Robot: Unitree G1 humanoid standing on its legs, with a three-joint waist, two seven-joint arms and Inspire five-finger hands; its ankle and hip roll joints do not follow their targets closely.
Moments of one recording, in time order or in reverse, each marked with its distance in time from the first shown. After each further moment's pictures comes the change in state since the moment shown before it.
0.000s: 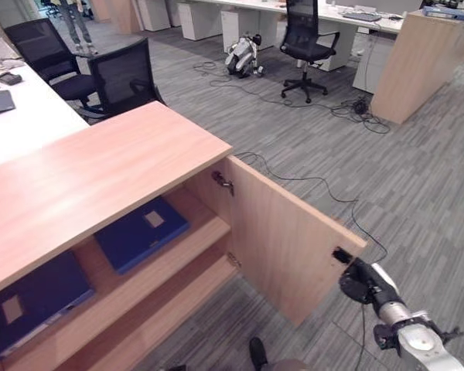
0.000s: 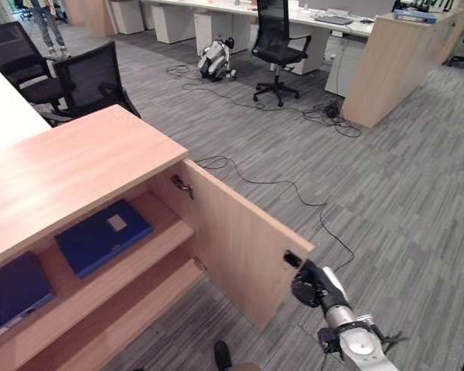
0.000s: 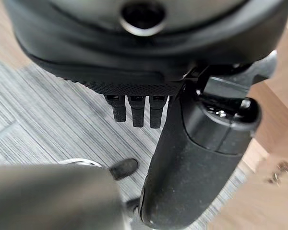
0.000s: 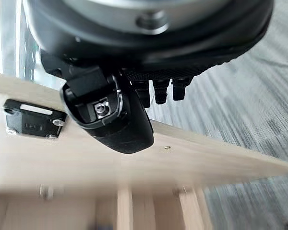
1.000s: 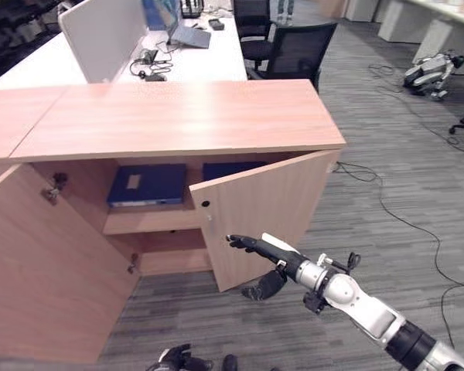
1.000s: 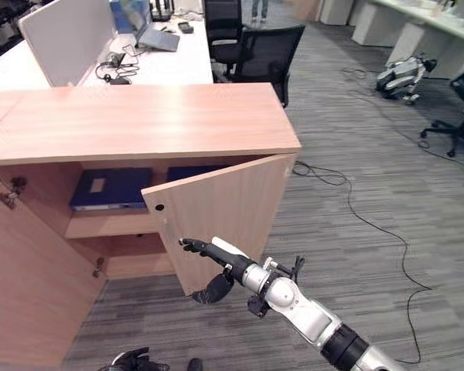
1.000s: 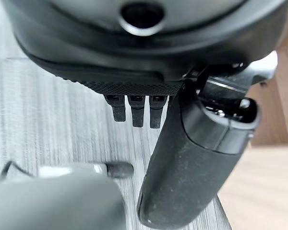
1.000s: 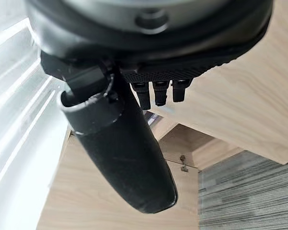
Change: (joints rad) left arm -0.010 0.003 -0.056 -0.015 -0.044 -0.027 0.042; right arm -0.463 0.126 0.387 0.131 -0.147 -0.095 0.183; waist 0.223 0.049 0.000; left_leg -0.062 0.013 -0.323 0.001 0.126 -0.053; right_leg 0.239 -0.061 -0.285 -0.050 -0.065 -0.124
